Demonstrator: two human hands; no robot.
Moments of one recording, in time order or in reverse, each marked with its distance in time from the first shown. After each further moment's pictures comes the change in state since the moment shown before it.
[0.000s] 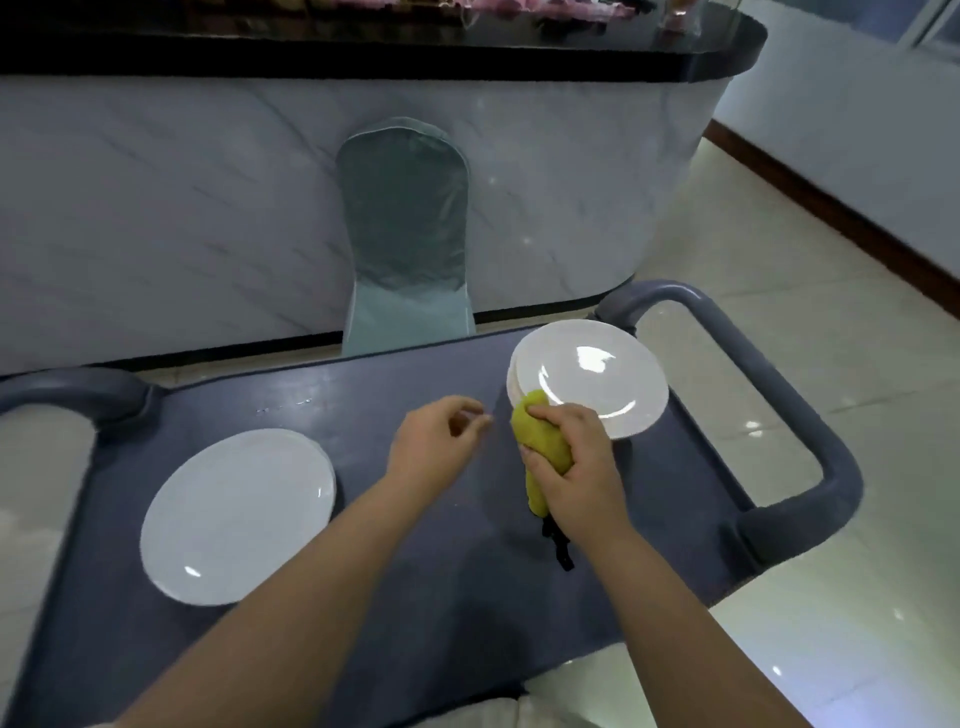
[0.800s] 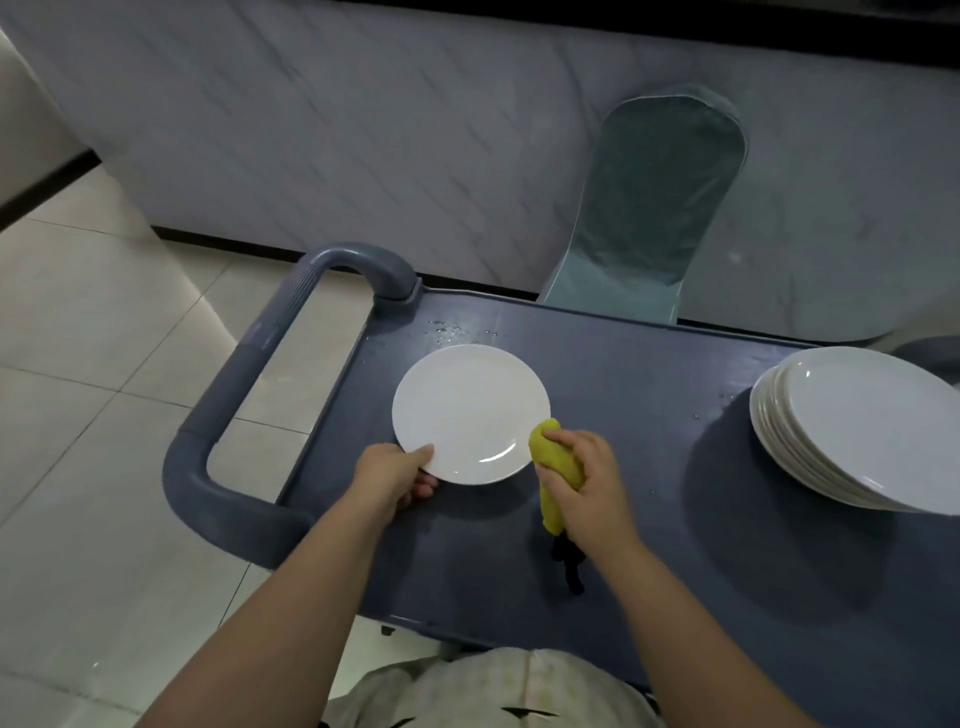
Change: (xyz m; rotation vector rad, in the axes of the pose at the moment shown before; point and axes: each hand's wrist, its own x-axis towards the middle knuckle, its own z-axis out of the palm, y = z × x) left_hand -0.153 -0.182 -0.144 -0.460 0.348 -1.079; right_hand -0.052 -0.032 0.190 0.171 -0.445 -0.018
